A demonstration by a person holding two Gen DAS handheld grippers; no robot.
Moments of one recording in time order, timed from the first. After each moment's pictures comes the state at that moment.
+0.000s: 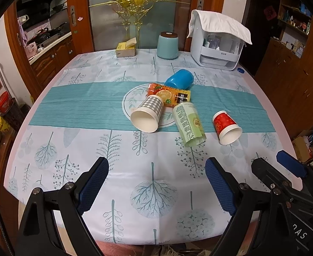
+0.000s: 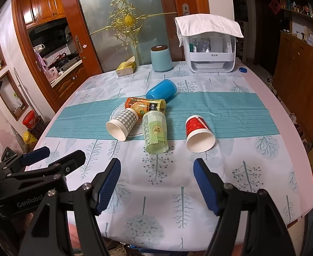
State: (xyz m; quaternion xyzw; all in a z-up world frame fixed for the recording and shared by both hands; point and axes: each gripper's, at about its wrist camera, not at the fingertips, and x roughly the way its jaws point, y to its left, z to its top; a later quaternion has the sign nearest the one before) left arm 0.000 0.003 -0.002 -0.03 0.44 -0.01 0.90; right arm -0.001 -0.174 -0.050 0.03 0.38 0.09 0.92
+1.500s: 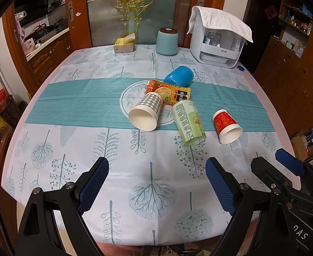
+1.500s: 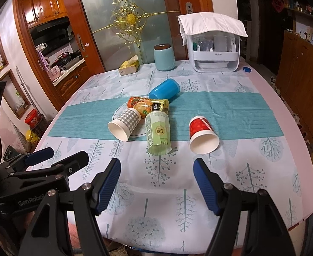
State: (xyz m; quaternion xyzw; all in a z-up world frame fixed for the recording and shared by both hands) left arm 0.013 0.004 -0.007 -0.04 0.45 -0.01 0.89; right arm 0.003 -0.169 -0.057 0.03 0.38 0.10 0.92
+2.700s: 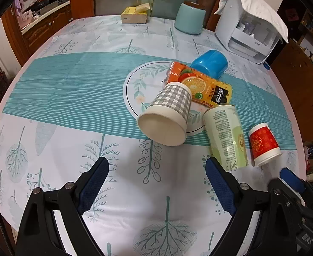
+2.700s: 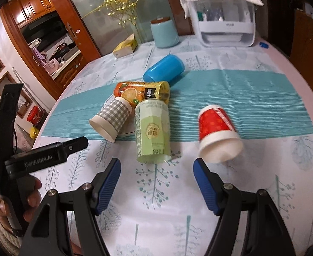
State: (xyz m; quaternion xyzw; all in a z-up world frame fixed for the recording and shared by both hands) left arm 0.131 0.048 -0.098 -0.09 0.52 0.01 0.85; right arm 0.112 -0.179 -0.116 0.07 0.46 0.14 0.88
